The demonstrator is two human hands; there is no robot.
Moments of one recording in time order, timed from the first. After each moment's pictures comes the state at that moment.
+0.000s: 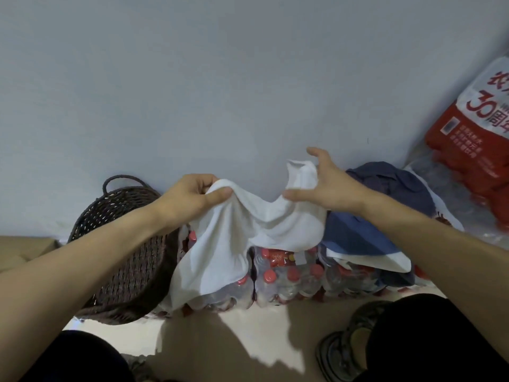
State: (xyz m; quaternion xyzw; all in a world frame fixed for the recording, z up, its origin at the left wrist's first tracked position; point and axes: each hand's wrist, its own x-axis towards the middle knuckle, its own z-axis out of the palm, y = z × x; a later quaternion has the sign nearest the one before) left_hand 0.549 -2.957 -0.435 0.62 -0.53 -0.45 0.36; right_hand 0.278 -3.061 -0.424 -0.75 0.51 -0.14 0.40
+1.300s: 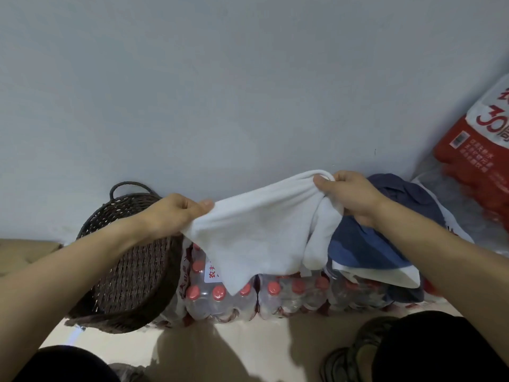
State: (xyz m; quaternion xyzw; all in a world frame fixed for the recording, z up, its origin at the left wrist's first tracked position) left_hand 0.593 -2.944 -0.445 0.69 -0.53 -0.44 0.21; right_hand 0.269 -3.082 -0.436 -0.57 0.58 -0.25 0.52
